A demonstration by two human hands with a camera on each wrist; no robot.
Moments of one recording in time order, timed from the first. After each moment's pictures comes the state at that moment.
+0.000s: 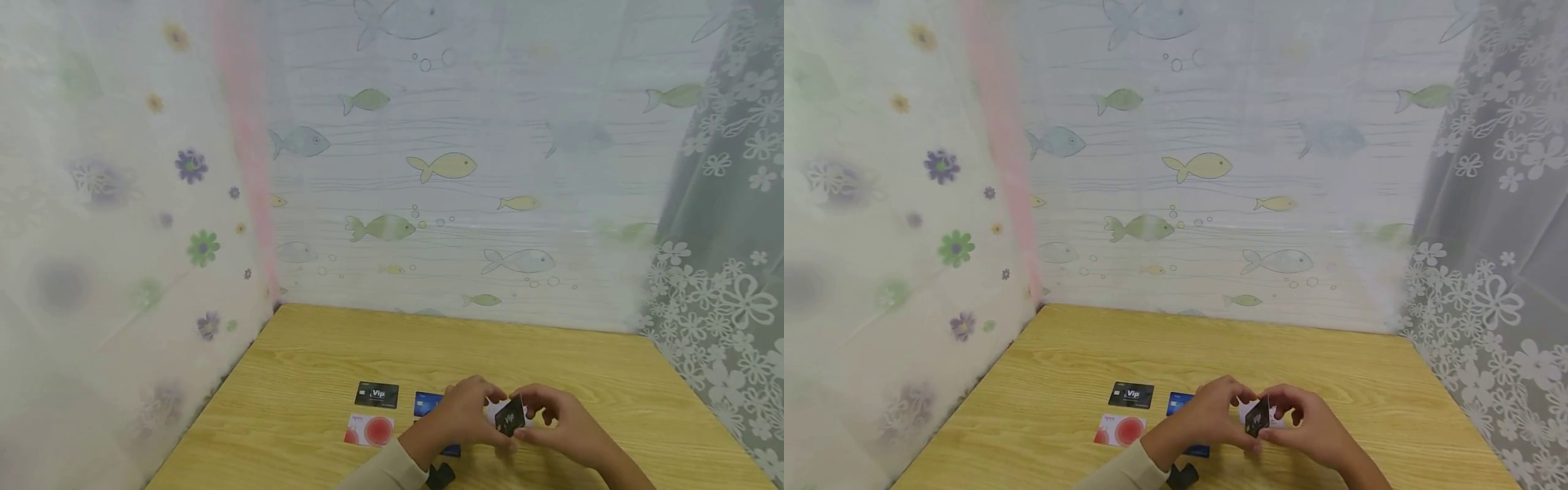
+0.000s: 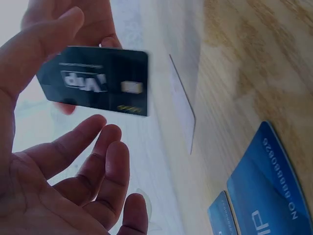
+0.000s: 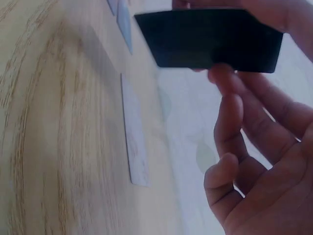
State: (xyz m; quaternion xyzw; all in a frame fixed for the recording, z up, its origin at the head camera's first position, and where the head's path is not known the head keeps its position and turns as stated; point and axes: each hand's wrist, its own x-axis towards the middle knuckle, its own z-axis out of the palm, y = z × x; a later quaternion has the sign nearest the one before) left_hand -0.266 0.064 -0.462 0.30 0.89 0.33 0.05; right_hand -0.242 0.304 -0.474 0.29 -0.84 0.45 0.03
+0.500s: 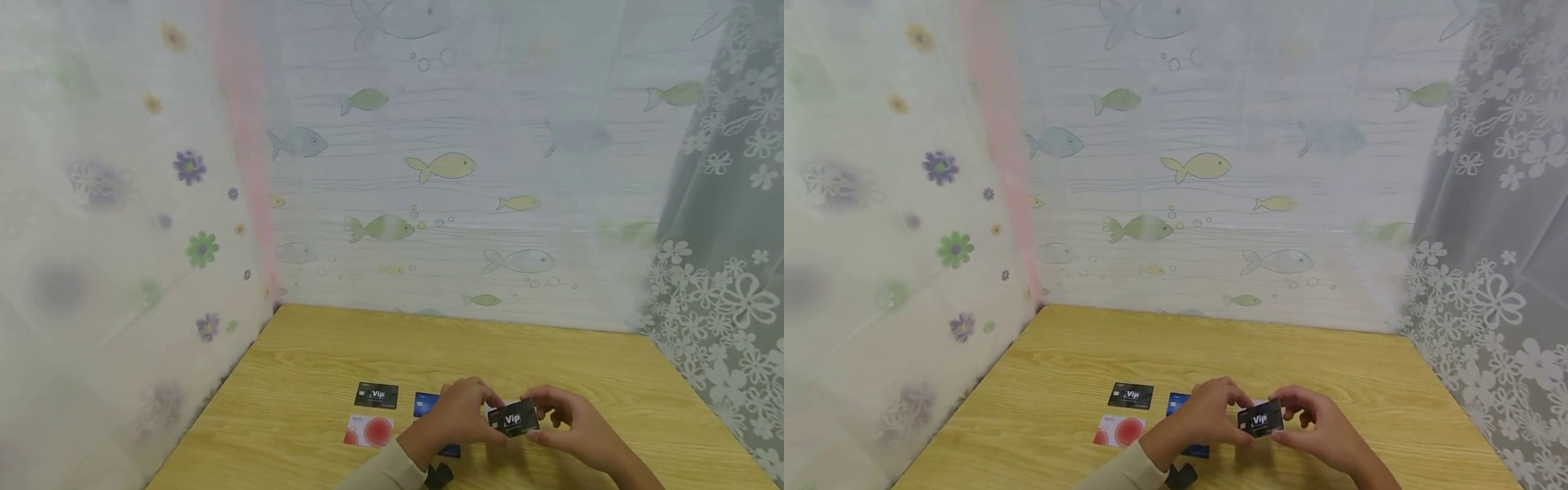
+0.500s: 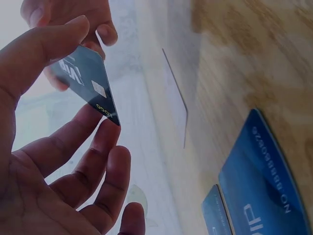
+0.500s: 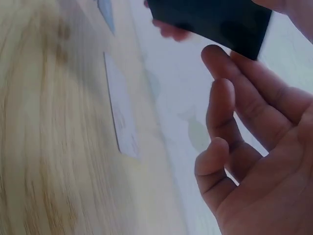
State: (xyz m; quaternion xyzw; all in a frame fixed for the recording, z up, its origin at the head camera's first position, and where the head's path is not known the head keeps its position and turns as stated) left_hand -0.266 0.062 -0.462 0.28 0.91 0.31 0.03; right_hand -0.240 0.319 -0.475 0.27 -0.83 0.48 0.02
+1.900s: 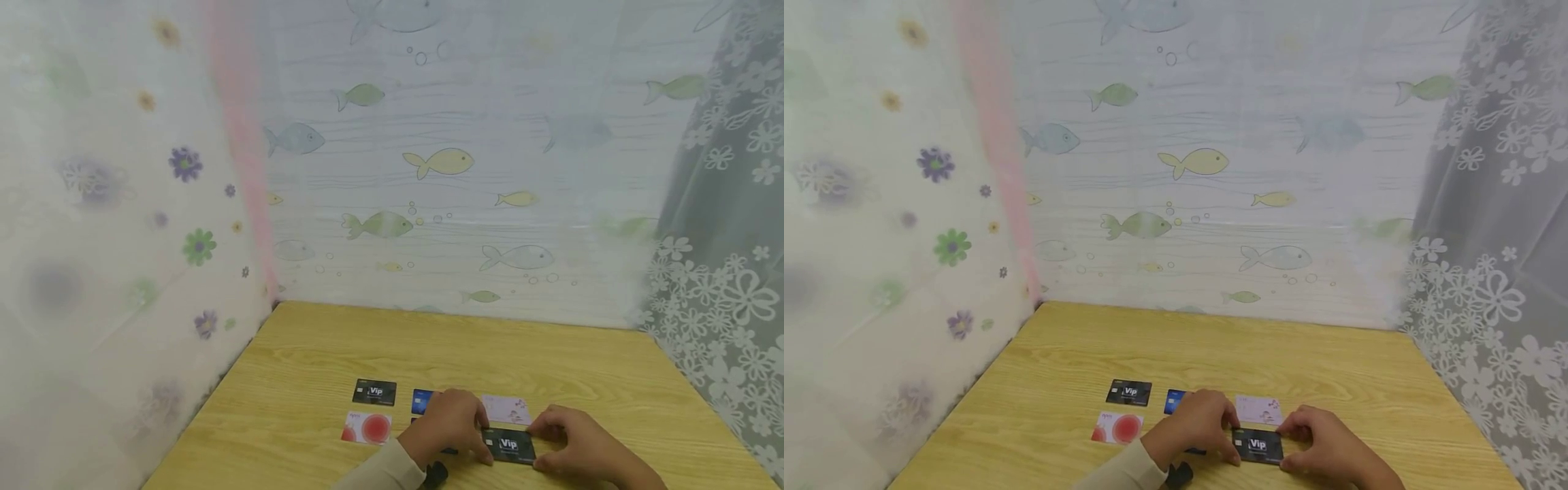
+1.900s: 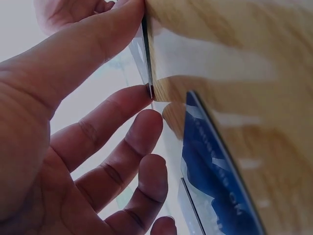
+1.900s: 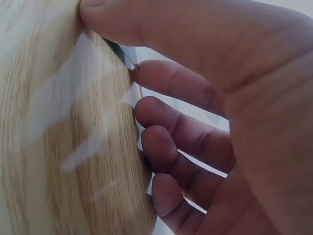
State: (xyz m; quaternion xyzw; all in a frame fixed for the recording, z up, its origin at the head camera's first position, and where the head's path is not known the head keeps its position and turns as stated) left_hand -0.271 0.065 -0.485 0.25 0.95 0.18 0.07; right_hand -0.244 0.341 -0.493 0.27 -0.89 0.36 -0.09
